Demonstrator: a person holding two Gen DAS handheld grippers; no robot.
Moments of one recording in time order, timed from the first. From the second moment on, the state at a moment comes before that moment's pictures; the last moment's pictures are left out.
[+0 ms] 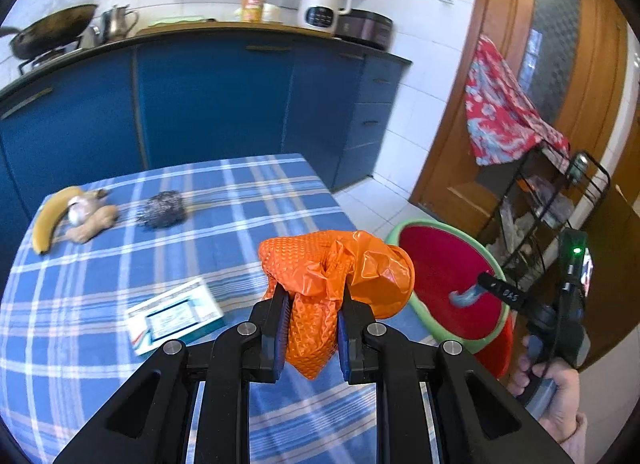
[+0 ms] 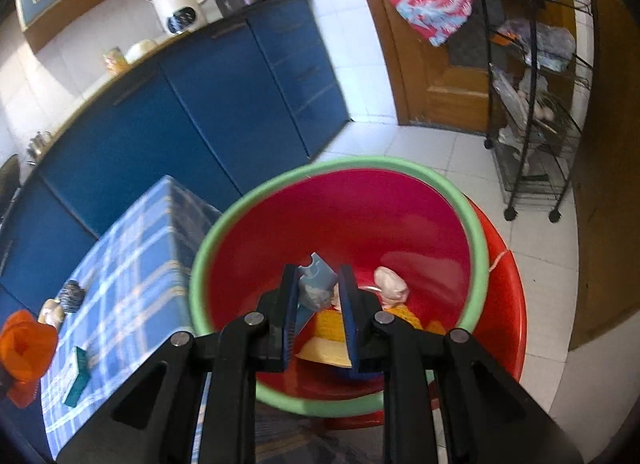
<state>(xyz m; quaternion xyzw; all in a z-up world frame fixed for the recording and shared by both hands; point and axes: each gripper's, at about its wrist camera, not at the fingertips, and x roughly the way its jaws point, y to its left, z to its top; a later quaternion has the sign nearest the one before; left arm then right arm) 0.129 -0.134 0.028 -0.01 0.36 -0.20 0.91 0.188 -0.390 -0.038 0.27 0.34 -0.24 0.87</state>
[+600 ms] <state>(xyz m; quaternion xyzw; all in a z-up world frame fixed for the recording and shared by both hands) 0.143 -0.261 -0.013 0.04 0.38 -0.31 0.87 0.137 -0.419 -0.024 0.29 0.30 -0.24 0.88</state>
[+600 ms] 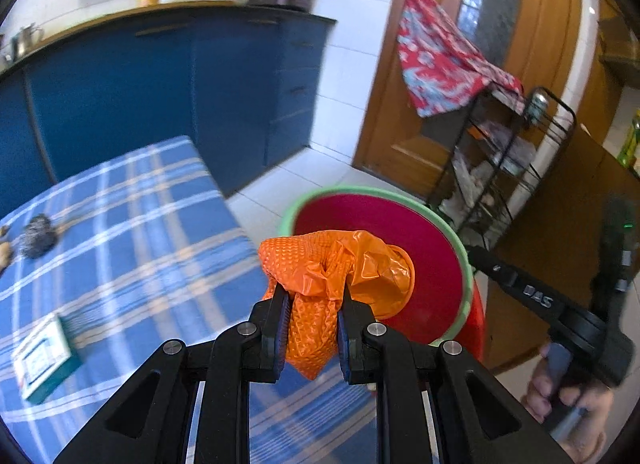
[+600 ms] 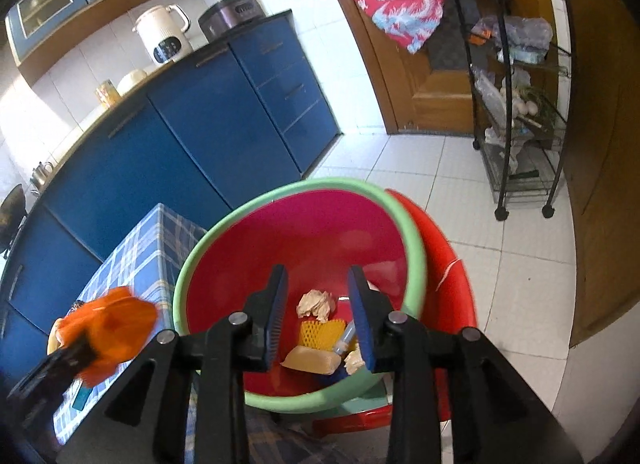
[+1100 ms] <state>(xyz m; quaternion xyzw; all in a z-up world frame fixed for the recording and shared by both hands) 0.153 -0.320 -0.043 0.08 0.41 -0.34 0.84 0.103 -0.425 -0.021 0.30 0.28 -0.25 0.88</state>
